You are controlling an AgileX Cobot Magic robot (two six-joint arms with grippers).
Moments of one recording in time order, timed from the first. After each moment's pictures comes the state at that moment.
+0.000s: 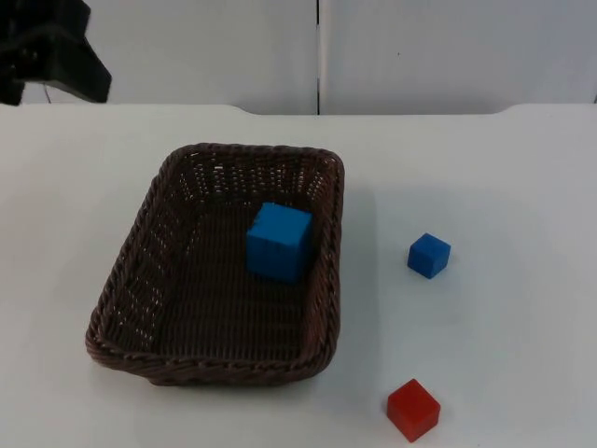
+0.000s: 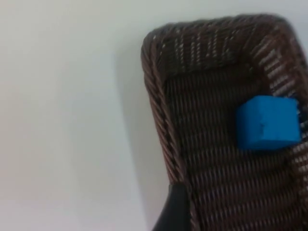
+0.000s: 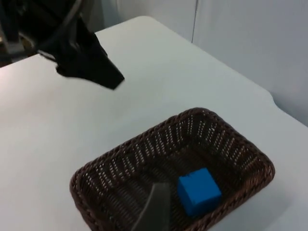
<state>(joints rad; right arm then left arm) 0.72 1.10 -0.95 0.29 0.40 -0.40 -0.13 1.34 -0.94 -0.43 0.61 0.36</state>
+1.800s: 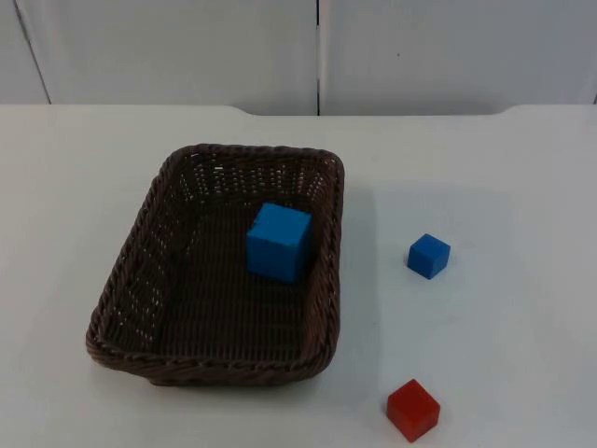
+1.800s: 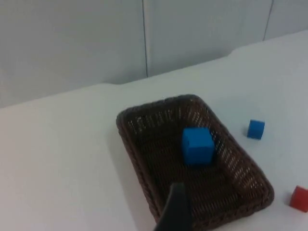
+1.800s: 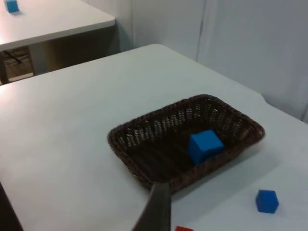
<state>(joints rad) 0.72 0.20 -0.55 0.17 0.73 -0.25 -0.13 0.16 -0.64 -0.35 0.98 0.31</state>
